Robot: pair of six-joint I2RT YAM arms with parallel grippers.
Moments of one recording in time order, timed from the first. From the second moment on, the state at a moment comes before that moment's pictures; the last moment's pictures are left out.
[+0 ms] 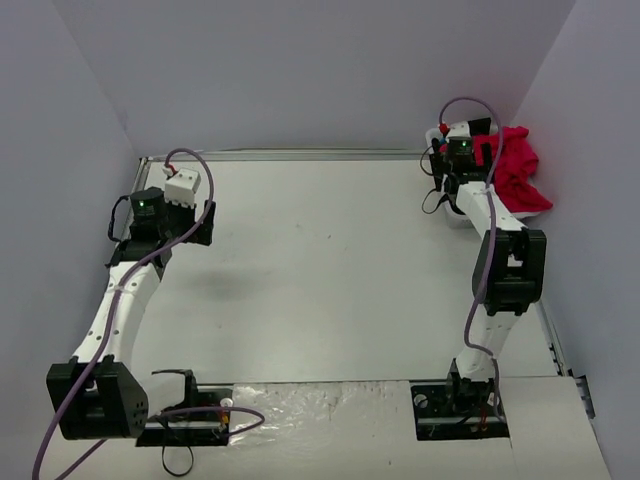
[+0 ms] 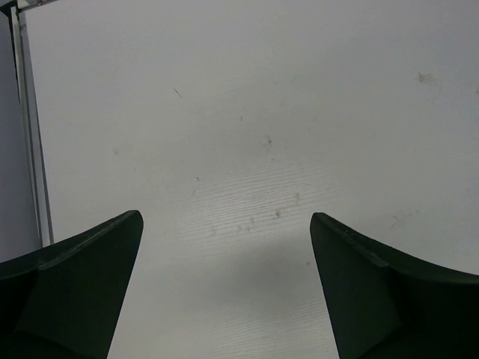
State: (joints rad) left arm 0.03 1.17 1.00 -0.33 0.18 0.21; right arm 0.00 1.91 1.51 -0.15 0.47 -0.29
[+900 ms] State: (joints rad) left arm -0.02 1.20 0.96 -0.28 0.16 0.27; right arm -0.12 1.90 1.50 -0.22 0.35 -0.22
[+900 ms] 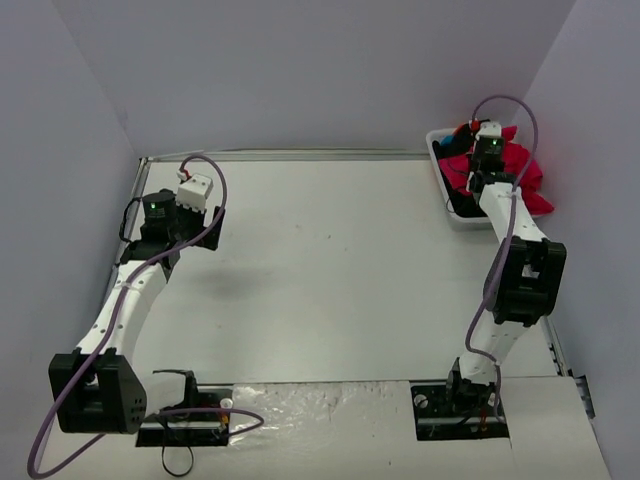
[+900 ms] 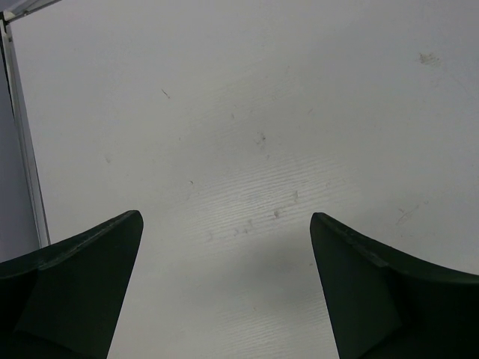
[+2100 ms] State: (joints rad) left arm 0.01 1.21 0.94 -0.32 0.12 0.32; right arm 0.44 1.66 1.50 -0.76 -0.32 -0.41
